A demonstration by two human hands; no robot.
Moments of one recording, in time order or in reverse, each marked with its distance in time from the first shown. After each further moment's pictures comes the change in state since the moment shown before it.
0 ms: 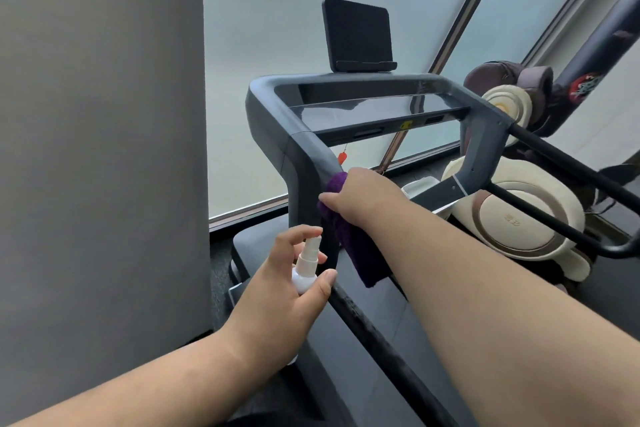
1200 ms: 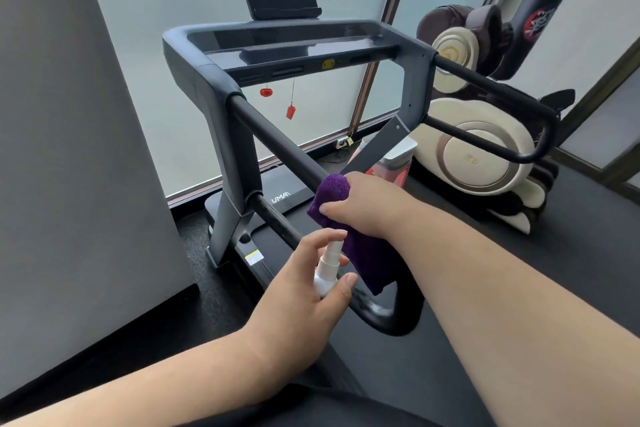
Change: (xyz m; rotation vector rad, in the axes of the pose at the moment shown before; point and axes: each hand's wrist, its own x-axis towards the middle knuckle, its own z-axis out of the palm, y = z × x) left_hand -0.166 0.073 0.178 -0.065 -0.162 0.011; right_hand -0.222 0.186 0.003 0.177 -0.144 -0.003
